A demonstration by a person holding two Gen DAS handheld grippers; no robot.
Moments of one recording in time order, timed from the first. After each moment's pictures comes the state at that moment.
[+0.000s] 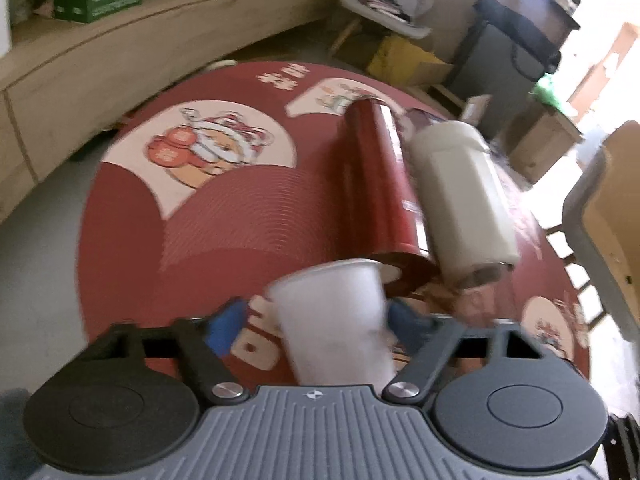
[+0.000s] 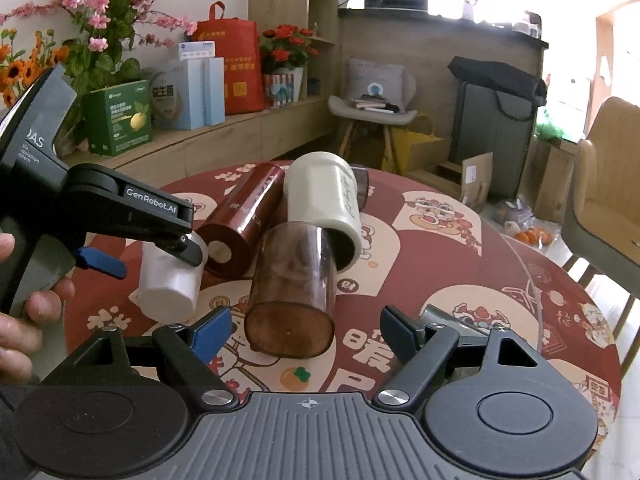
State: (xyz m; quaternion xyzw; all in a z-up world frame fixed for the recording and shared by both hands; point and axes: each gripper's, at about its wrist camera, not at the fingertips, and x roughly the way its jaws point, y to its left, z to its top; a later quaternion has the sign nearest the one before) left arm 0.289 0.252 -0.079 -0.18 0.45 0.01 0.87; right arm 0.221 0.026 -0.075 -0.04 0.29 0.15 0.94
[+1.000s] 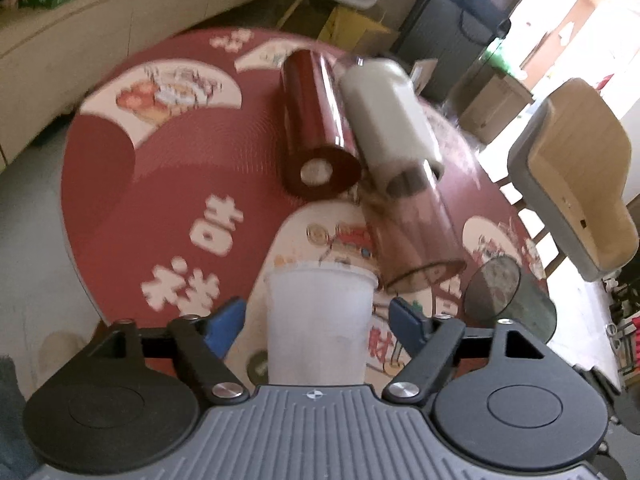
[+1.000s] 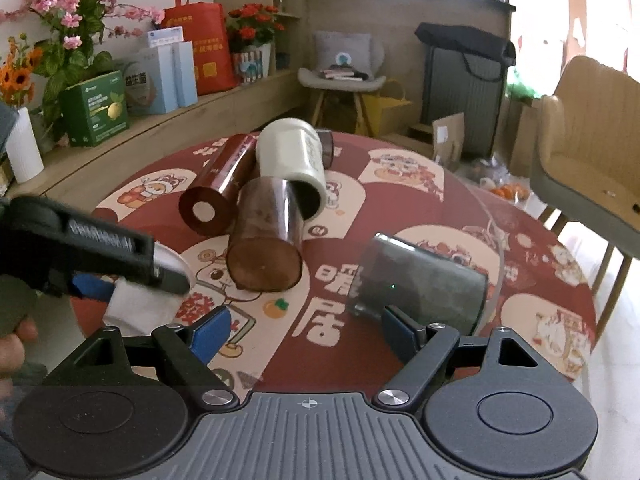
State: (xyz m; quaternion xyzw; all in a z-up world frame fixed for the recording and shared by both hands) left arm 0.228 0.237 -0.073 -0.18 0.46 -0.06 0.87; right arm 0.180 0.005 -0.072 -0.01 0.34 0.11 0.93
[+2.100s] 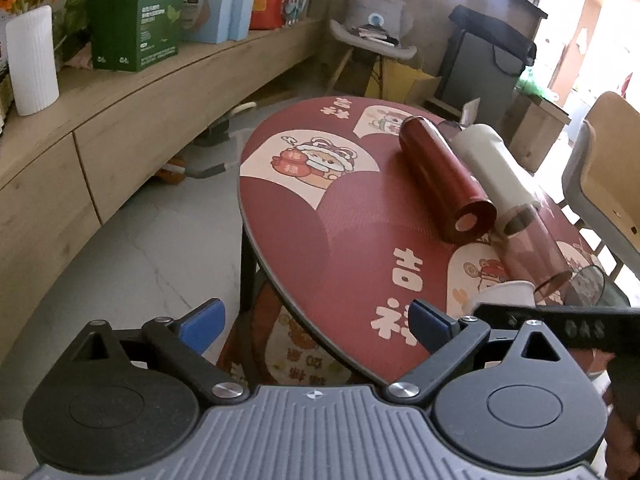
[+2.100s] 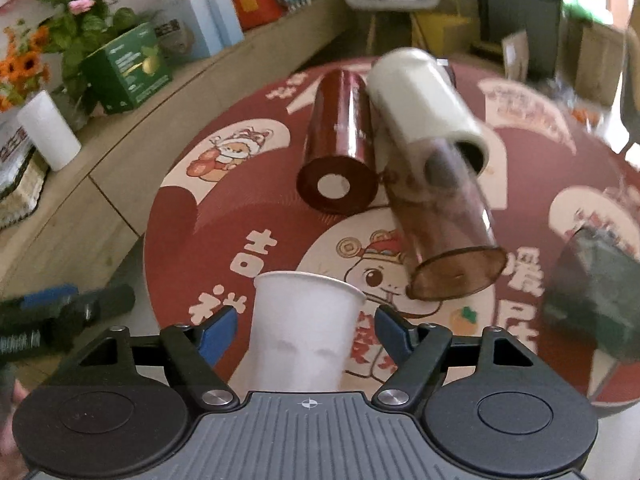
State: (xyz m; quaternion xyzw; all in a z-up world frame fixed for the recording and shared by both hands) left arm 0.186 0.338 -0.064 -0.11 0.41 0.01 0.91; right arm 0.256 0.113 -0.078 0.07 0.47 0.17 0.86
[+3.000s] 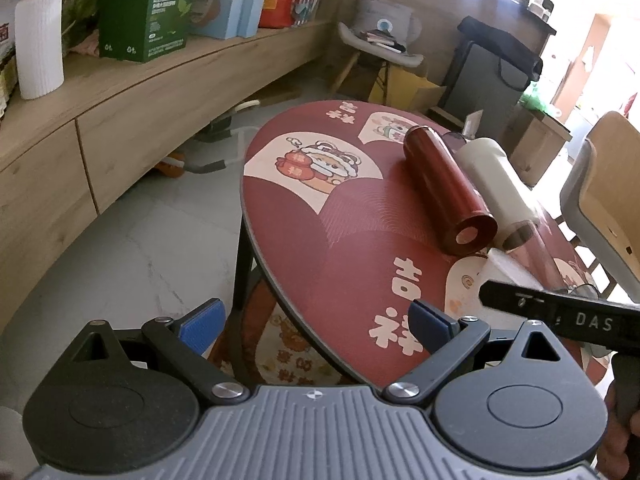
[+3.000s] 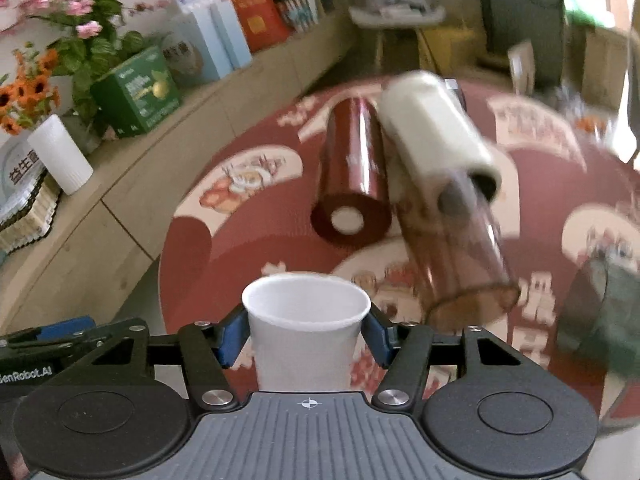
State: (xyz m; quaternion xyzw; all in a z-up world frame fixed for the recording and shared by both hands) left arm 0.187 0.345 -0.066 -0.14 0.41 0.01 0.90; right arm 0.254 0.117 -0.063 0.05 0.41 0.20 0.89
